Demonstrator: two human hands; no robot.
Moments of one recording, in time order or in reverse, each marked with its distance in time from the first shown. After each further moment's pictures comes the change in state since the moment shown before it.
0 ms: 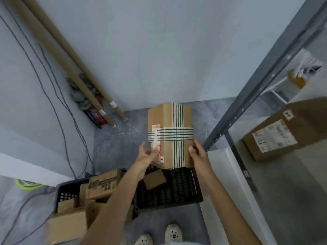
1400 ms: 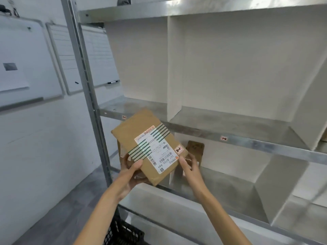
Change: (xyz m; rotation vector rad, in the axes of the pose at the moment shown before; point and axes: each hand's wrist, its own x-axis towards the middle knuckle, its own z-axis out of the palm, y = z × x) left_hand -0.307 0.047 0.146 0.078 -1.147 0.253; right_hand -0.437 -0.075 -0.087 0.158 0.917 -0.278
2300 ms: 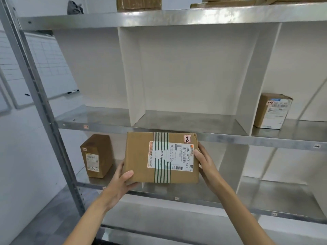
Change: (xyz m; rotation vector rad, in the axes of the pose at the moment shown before) left_hand 0.004 -0.031 0.052 0.197 -0.323 -0.024; right_hand -0.043 -0.024 -0.129 0.097 0.124 -0.169
